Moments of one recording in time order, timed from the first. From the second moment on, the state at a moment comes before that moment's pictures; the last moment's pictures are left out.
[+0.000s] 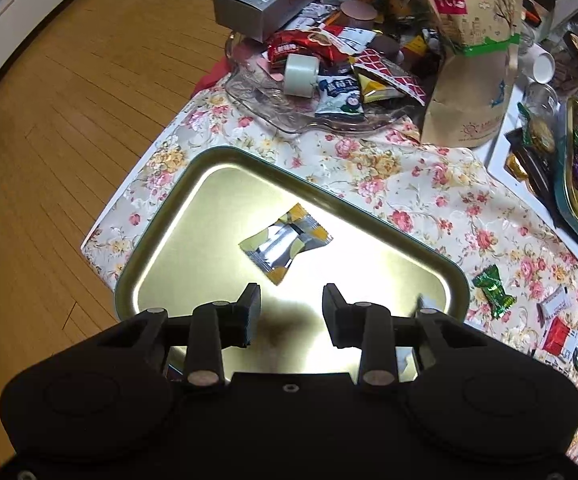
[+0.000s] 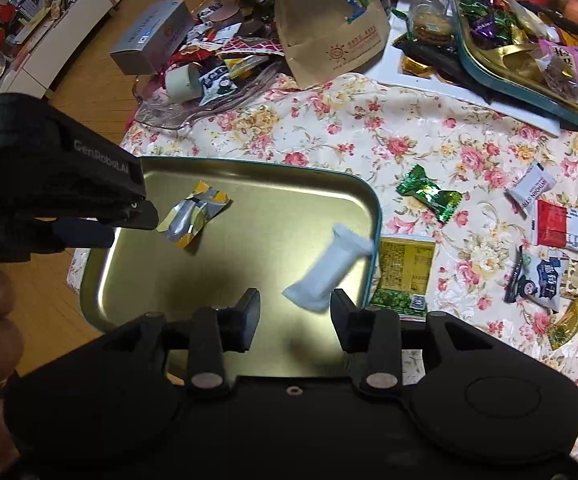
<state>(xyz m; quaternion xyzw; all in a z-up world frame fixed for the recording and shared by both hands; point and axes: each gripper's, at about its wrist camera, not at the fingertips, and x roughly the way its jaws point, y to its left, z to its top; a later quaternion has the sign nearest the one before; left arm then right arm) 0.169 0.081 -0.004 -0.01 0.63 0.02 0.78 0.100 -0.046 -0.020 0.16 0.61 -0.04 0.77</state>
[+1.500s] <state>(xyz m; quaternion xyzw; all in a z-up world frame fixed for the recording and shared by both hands) 0.142 -0.028 -0.034 0.07 0.66 -0.06 0.75 0.055 -0.196 -0.035 0.28 0.64 -0.22 0.68</state>
